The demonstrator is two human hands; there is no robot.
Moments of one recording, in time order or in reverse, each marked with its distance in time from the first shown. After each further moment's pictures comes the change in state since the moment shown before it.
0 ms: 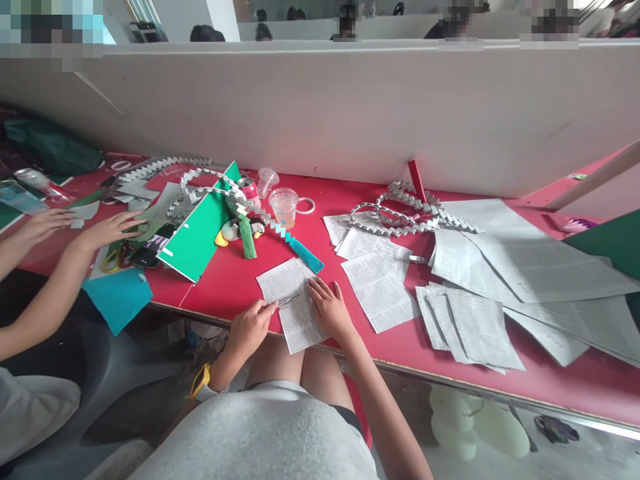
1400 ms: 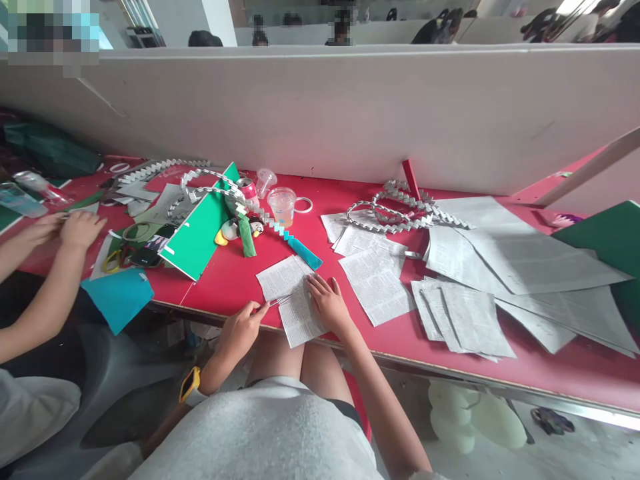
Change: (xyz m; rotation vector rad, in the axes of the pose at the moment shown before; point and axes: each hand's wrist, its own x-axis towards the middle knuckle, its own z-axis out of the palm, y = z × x) left_hand -0.019 -0.019 0.006 0.095 0.042 0.035; right_hand 0.000 0.001 0.002 0.028 -0.011 0.013
